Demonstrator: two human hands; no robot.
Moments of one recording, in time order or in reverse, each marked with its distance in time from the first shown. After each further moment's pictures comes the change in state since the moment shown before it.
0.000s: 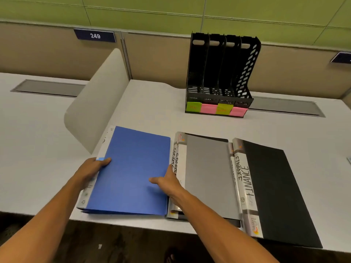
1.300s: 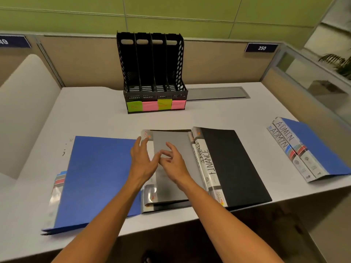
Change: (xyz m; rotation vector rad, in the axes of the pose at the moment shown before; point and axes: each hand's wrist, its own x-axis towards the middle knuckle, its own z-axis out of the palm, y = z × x) left_hand -0.126 0.116 0.314 0.301 -0.041 0.727; right_hand -0.064 0.008 -0.185 0.019 0.383 -0.273
